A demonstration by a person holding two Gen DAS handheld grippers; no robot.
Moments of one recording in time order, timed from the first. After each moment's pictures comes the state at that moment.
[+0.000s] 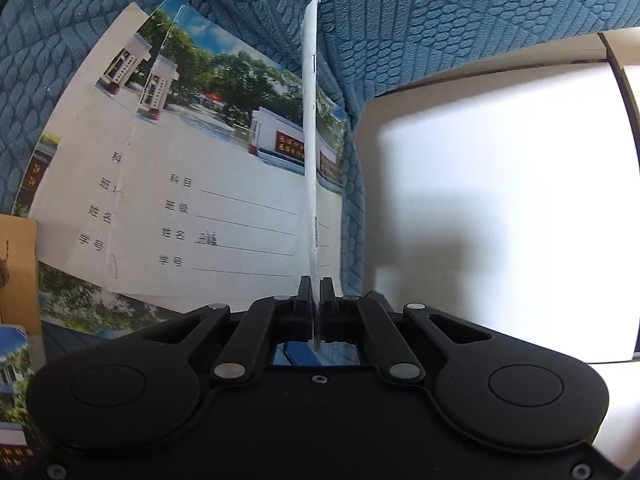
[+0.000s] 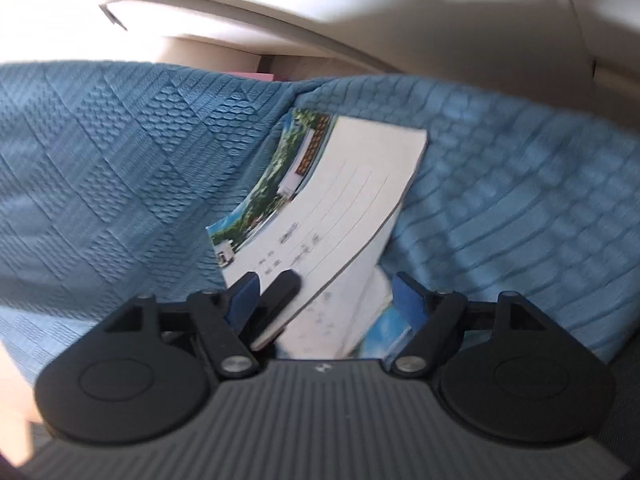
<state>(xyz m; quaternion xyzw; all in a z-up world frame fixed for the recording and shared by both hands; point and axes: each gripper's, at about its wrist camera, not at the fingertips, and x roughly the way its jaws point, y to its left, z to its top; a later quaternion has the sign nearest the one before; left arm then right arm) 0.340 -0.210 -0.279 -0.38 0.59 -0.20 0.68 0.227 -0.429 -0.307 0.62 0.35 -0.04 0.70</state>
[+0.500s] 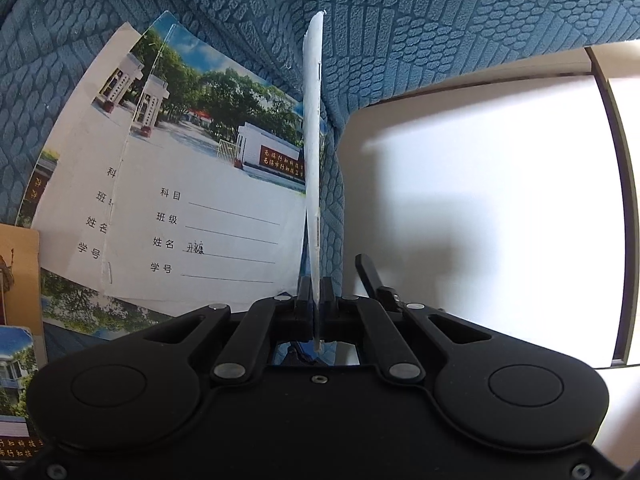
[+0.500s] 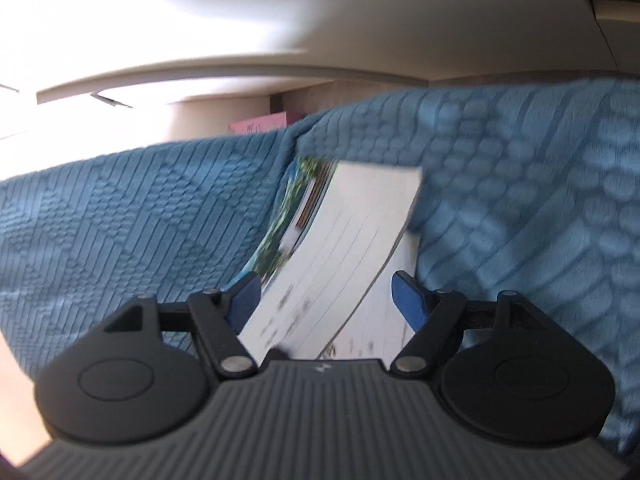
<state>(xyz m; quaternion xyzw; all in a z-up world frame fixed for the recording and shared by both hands) 0.335 -0.199 -0.260 -0.39 0.59 -0.21 0.68 0.235 -0.456 -0.342 0.70 0.28 -0.05 0.65</state>
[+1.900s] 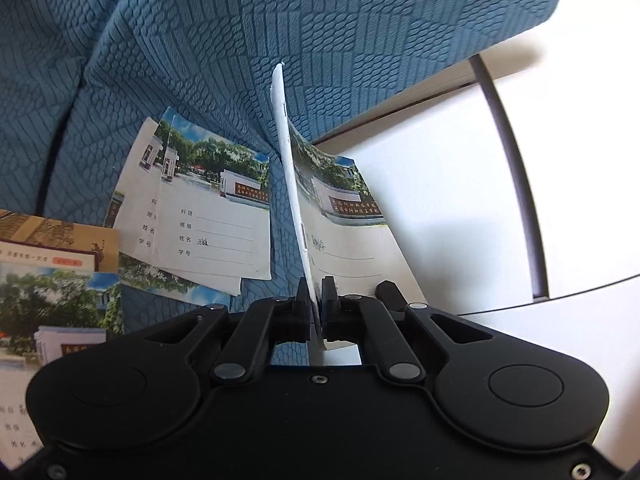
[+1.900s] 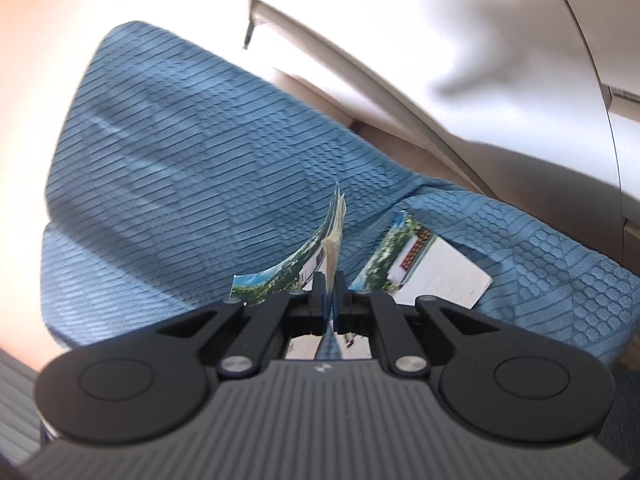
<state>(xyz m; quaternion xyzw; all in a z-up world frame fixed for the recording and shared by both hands) 0.254 -0.131 -0.111 -0.36 0.52 -0.23 0.74 0.183 -0.404 -0.150 0.47 0.26 0.00 0.85</state>
